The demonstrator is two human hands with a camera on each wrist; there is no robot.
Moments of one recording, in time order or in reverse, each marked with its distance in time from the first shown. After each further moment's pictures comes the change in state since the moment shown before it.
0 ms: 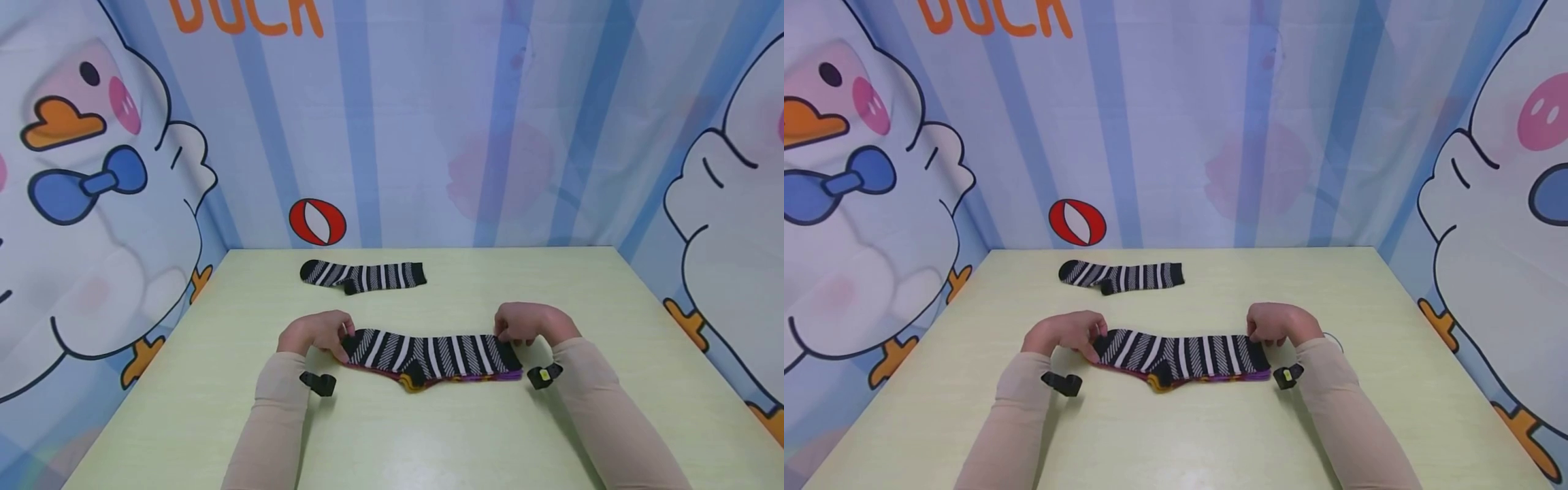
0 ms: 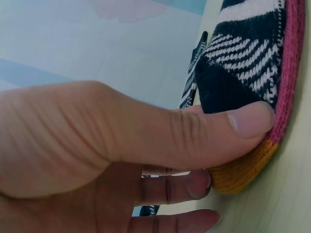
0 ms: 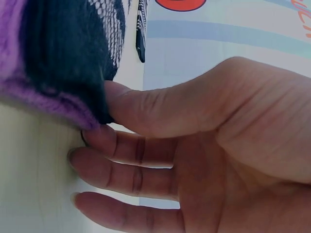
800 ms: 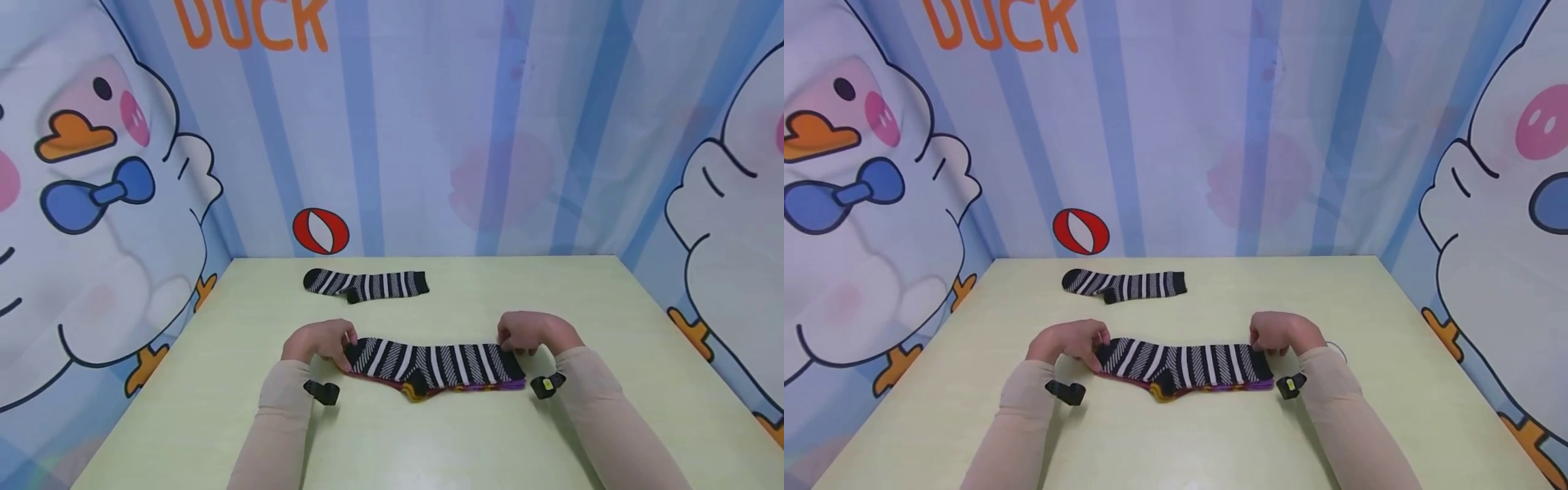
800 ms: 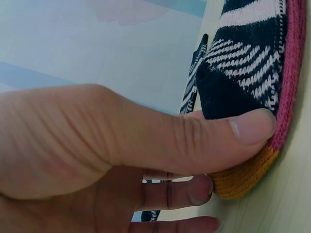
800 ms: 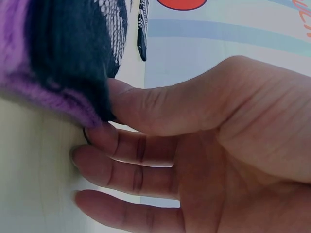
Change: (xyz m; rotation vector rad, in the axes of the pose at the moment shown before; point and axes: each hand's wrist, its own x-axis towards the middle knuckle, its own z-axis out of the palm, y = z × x) left_hand -0.004 0.003 0.000 0.032 0.019 -0.038; right_hand -0.001 0.000 0.004 0.006 0.018 0.007
